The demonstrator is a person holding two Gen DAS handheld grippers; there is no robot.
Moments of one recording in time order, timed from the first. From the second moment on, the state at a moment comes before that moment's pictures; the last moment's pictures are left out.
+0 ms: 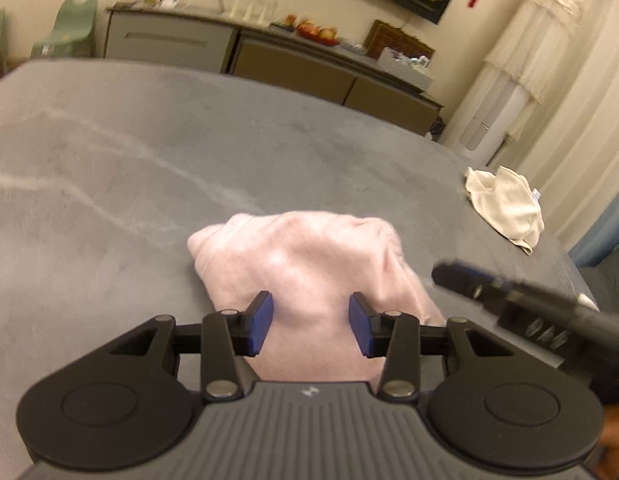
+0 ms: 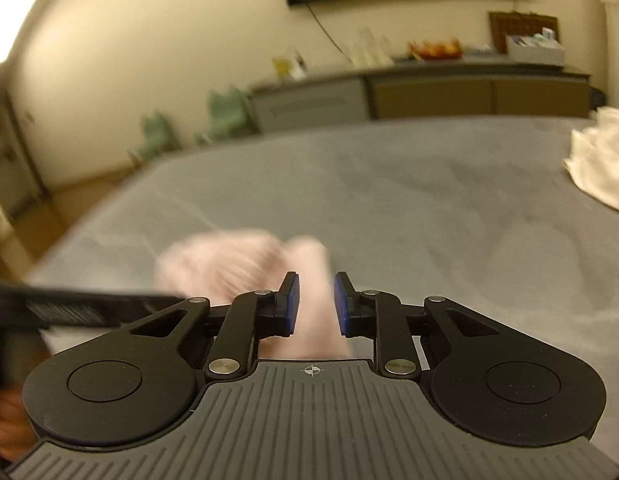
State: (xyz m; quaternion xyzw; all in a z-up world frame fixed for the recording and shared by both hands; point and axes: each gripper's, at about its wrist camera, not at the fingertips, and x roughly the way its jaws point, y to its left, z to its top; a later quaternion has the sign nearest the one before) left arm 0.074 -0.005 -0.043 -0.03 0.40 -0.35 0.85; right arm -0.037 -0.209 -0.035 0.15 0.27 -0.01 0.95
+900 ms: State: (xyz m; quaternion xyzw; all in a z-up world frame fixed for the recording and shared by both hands) left arm 0.075 -0.010 -0.051 -0.02 0.41 -0.34 0.85; right arm -0.015 -0.251 -0.054 0.24 0.34 0.03 0.91
